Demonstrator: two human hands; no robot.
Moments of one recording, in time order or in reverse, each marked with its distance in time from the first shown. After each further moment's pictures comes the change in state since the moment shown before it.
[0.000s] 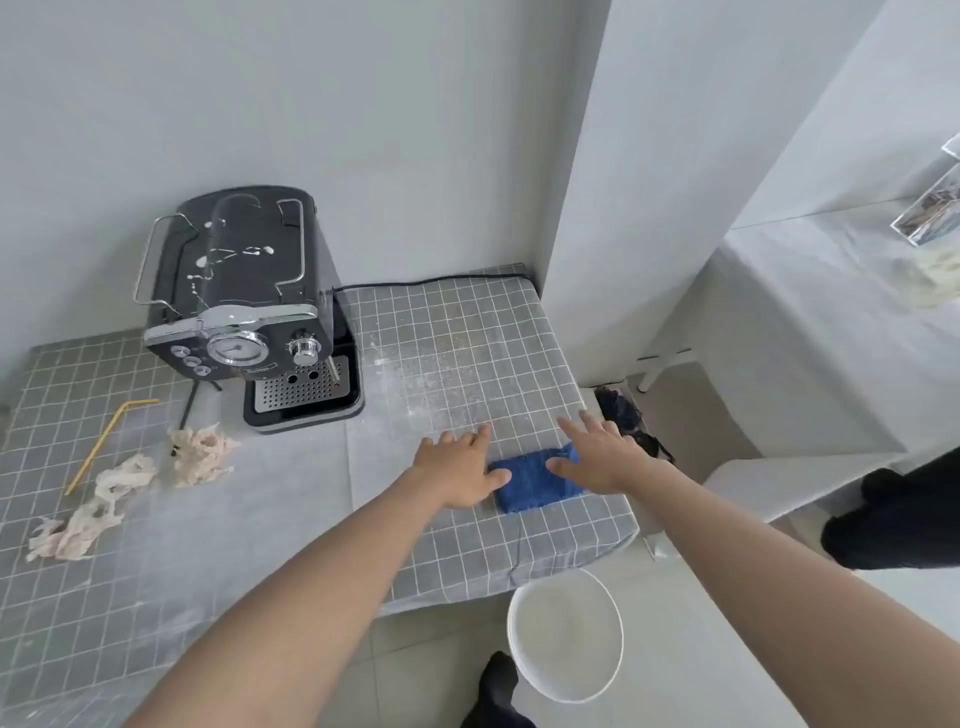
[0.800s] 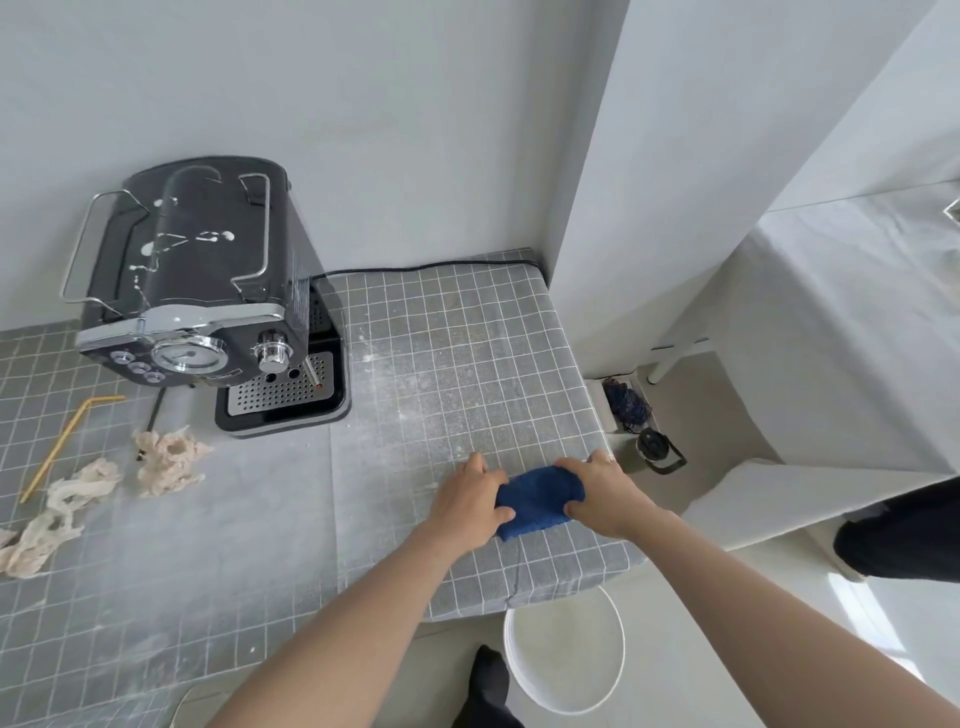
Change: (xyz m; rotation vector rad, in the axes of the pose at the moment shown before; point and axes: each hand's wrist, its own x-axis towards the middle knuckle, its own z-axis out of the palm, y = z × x) left_hand 0.046 0.013 0.063 -0.331 0.173 0.023; right_hand 0.049 0.029 0.056 0.158 -0.030 0.001
